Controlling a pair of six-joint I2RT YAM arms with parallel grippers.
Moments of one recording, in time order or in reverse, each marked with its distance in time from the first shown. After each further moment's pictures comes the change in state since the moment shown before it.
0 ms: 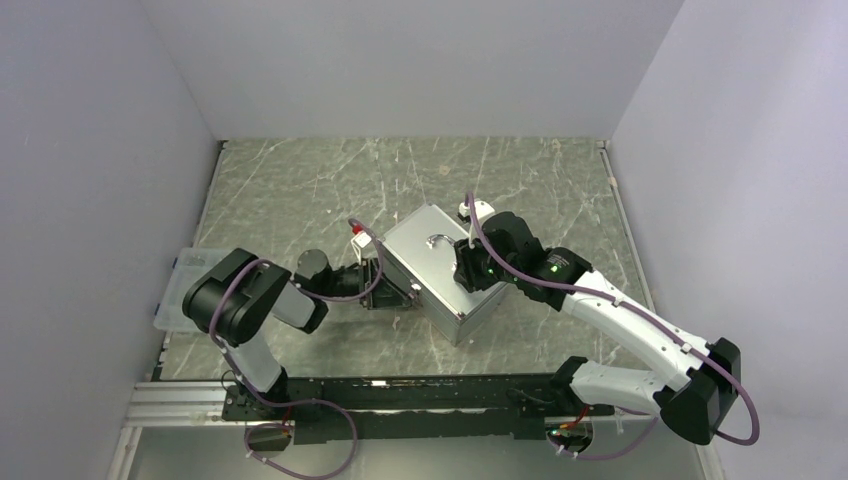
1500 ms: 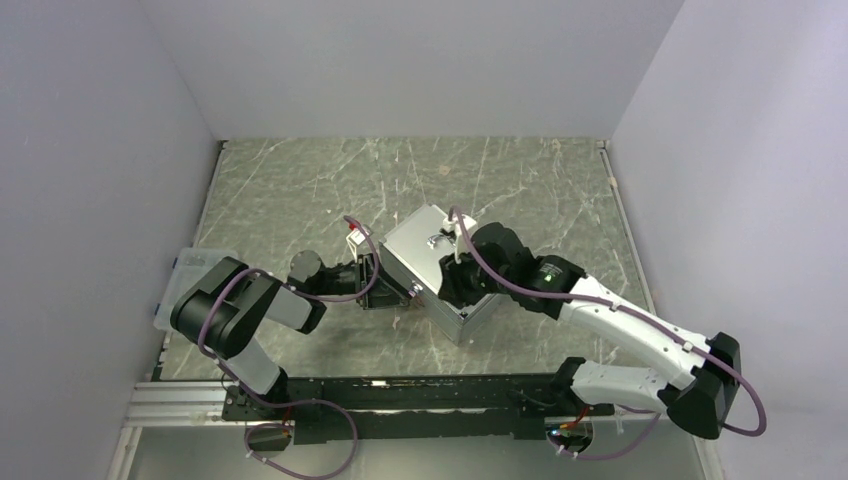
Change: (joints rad) left arm -0.003 -0.092 -0.017 0.066 0.022 -0.069; right arm 0.087 -0.011 -0.009 0.015 -0.079 0.015
